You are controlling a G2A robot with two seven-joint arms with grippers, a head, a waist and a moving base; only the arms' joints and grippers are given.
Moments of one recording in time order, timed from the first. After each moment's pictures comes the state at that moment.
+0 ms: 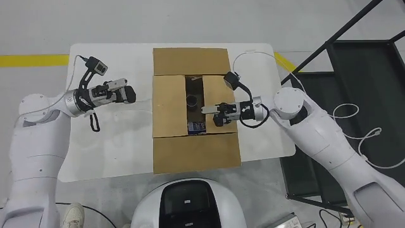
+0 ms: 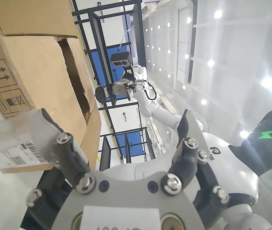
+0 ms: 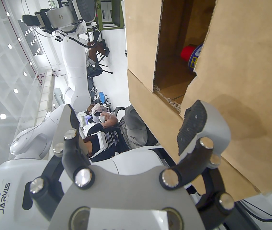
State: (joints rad) left arm 0.88 -1.15 -1.44 -1.06 -0.48 -0.30 -1.49; right arm -0.95 -0.89 0.91 -1.53 0.43 0.02 1.02
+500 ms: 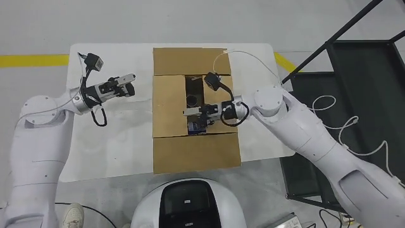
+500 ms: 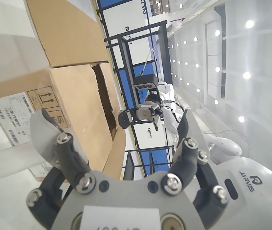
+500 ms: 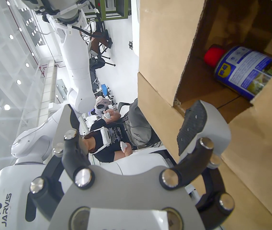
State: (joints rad) left arm 0.94 -1.13 -1.43 -1.18 -0.29 -0.34 -1.24; right arm -0.80 -0.99 0.72 -1.44 0.46 0.04 0.97
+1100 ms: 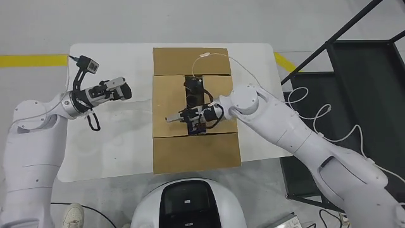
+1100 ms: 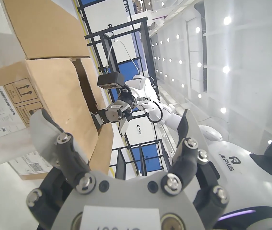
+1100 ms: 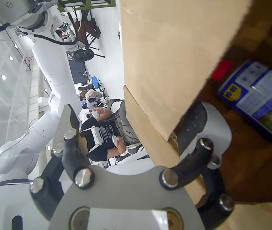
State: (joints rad) left arm 0.97 -1.11 -1.45 -1.20 -0.45 -0.36 -1.33; right arm -0.67 -1.13 0.55 -1.28 0.44 -0.01 0.98
